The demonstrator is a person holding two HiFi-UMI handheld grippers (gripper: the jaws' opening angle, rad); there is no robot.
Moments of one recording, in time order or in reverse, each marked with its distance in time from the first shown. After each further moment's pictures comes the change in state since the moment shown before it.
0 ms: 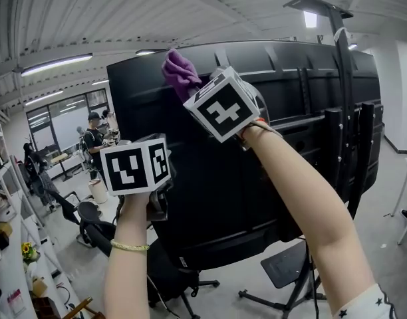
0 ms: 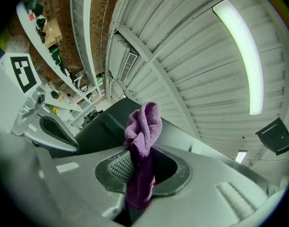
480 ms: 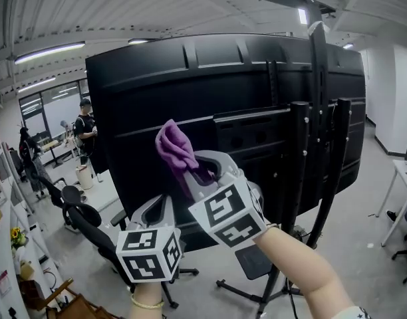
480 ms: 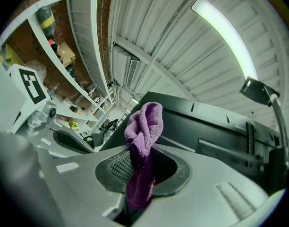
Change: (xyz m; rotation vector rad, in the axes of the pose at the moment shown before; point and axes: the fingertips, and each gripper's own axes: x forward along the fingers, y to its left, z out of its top) left arm -0.088 -0.124 -0.137 -0.074 0.028 -0.022; right arm -0.149 0.099 -0.113 0.148 -0.036 0.129
